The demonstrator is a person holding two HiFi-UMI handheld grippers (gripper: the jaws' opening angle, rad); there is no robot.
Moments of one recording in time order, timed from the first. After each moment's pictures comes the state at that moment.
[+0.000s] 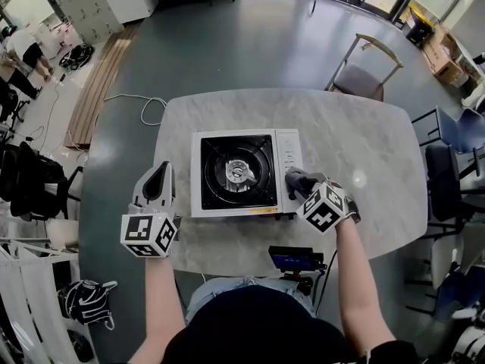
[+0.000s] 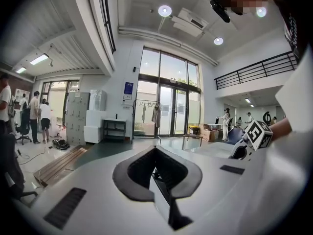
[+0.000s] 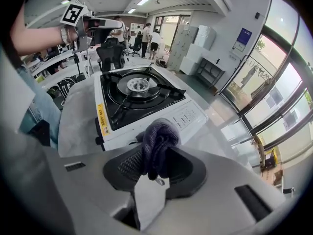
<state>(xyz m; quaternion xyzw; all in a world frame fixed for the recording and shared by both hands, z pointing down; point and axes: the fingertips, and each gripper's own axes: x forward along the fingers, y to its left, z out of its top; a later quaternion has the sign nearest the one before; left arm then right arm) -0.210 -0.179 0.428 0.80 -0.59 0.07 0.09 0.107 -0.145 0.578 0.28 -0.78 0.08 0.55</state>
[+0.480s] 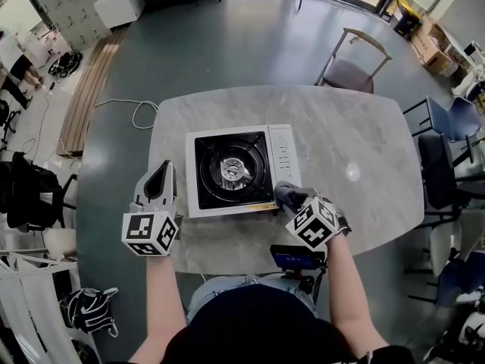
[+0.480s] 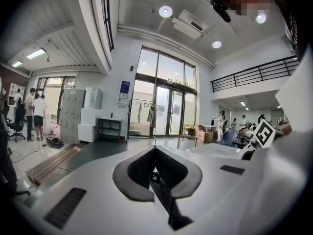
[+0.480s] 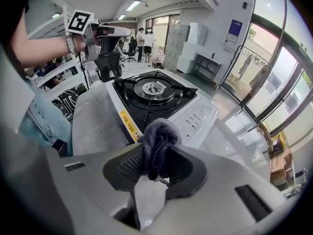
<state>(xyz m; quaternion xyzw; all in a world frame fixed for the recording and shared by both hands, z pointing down) -0.198 -0.185 0.433 0.82 -0.56 0.06 0.10 0.080 -0.092 0.575 0.30 -0.79 0.14 0.52</state>
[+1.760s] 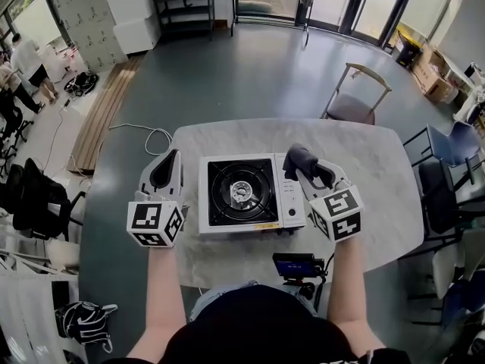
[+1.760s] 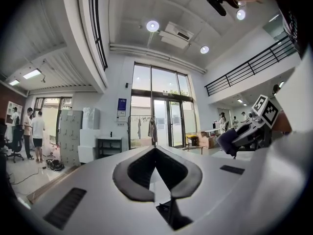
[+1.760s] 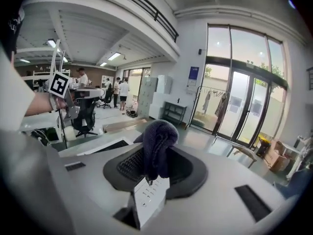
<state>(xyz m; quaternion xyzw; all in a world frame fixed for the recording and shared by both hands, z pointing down) -0.199 -0.216 0.350 0.82 -0.57 0.02 0.00 0.081 -0.201 0.396 0.48 -0.84 0.03 0.26</state>
